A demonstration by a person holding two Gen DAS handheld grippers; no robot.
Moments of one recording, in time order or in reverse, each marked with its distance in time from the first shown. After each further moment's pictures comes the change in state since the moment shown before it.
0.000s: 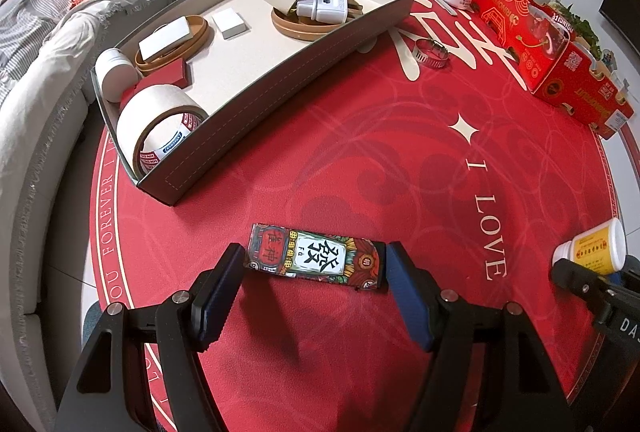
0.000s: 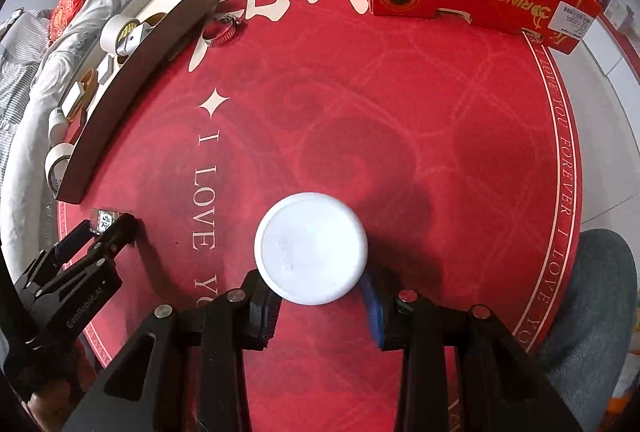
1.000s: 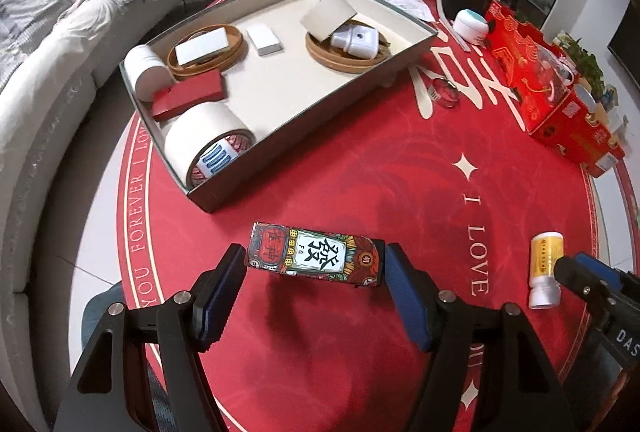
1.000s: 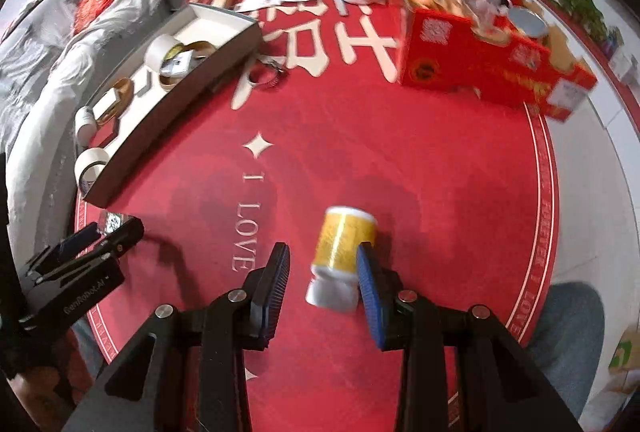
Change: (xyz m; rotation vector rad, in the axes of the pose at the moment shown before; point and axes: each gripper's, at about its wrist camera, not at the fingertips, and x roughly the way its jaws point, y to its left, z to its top) left arm -0.024 0.022 0.012 -0.105 -0.013 -0.029; right arm -0.036 0.028 0.010 -0.126 -0.126 -0.015
